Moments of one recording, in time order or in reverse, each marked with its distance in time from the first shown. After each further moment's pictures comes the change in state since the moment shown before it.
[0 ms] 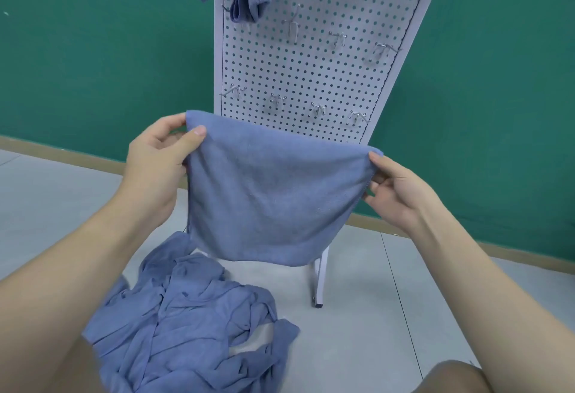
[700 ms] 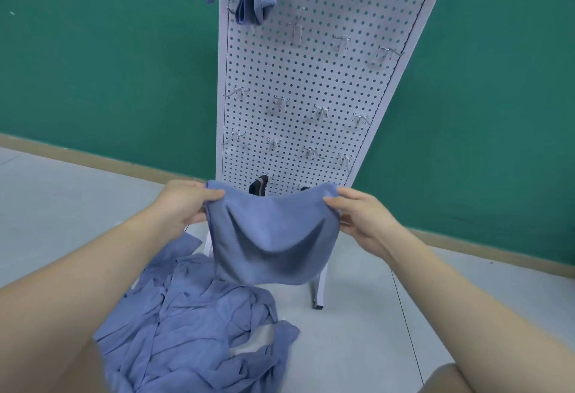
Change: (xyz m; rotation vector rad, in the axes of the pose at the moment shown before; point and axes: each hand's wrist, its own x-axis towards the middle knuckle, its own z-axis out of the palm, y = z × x) left_hand 0.011 -0.060 -0.010 0.283 -0.032 -0.562; right_hand -0.004 0.056 0.013 -0.436 -0.039 0.091
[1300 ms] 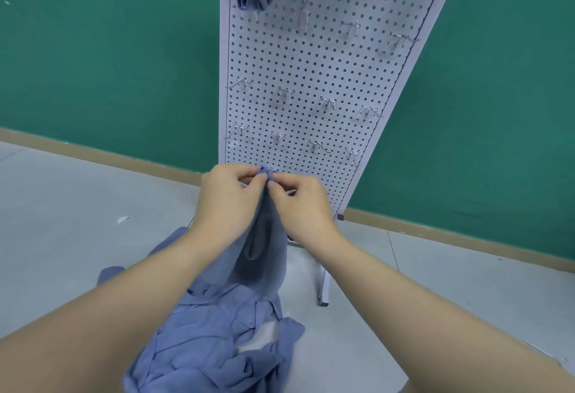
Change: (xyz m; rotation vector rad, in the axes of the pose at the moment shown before) left_hand -0.043 0.007 0.055 0.388 0.148 0.665; right_hand -0.012 0.000 0.109 -0.444 0.074 -0.473
